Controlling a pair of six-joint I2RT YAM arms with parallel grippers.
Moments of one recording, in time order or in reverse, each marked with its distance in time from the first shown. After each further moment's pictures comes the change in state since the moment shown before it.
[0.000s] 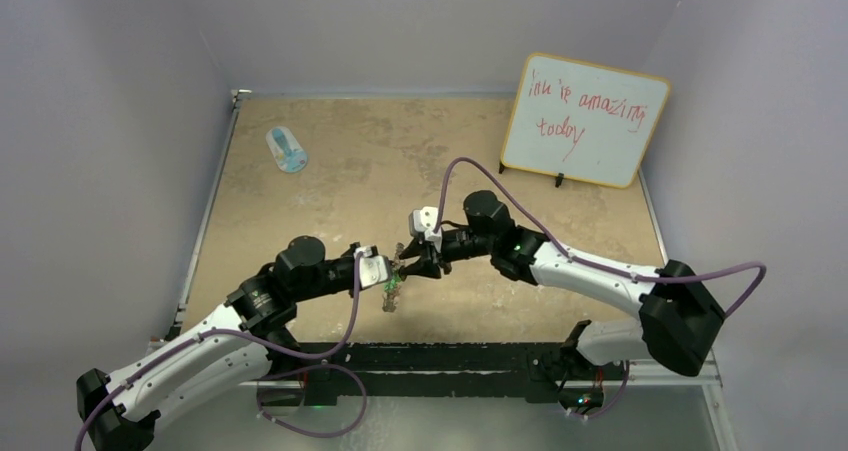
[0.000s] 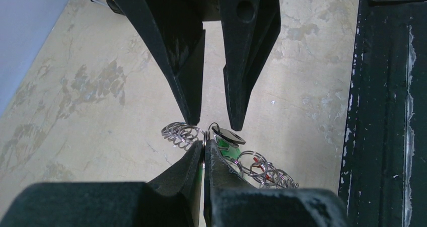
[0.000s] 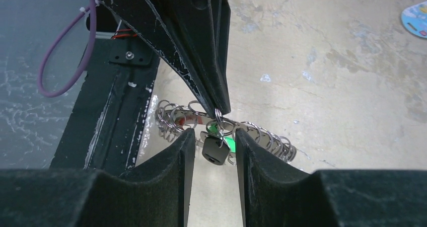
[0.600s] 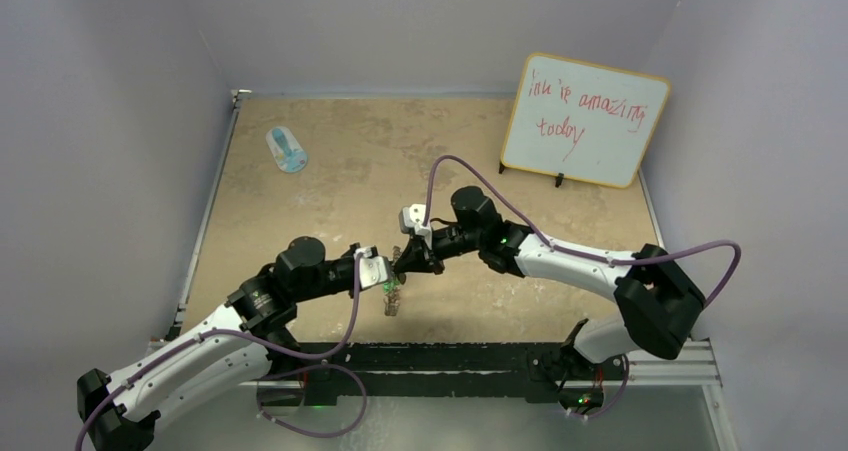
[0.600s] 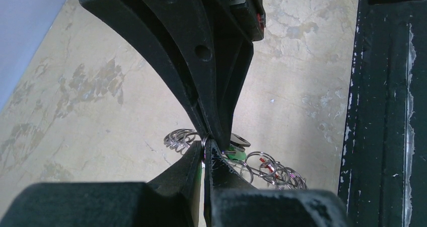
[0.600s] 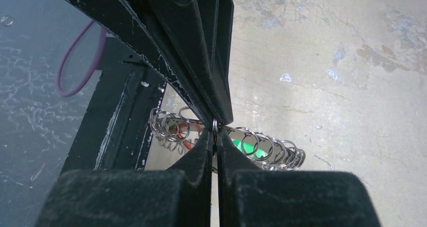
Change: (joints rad) left arm 0.001 -0.003 -0.011 0.006 0.005 0.000; right arm -0.003 0.134 0.047 0.034 -0.094 0.042
